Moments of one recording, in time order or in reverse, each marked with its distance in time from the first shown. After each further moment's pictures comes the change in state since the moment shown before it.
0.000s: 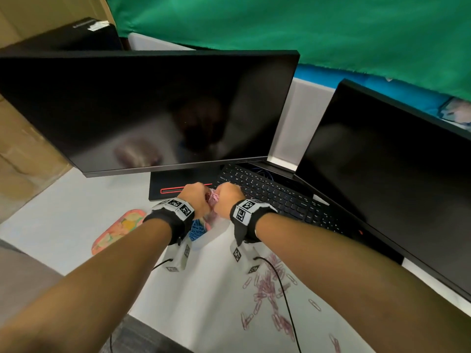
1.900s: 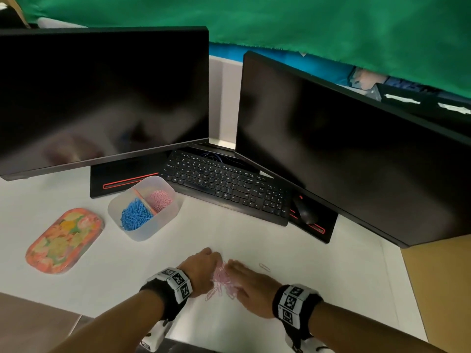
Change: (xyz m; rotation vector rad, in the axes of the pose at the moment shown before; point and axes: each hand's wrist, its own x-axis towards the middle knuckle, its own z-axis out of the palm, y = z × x) left_hand -0.099 0.037 0.180 0.215 -0.361 0.467; right_hand -0.198 0.232 0.048 -0.124 -0.301 -0.263
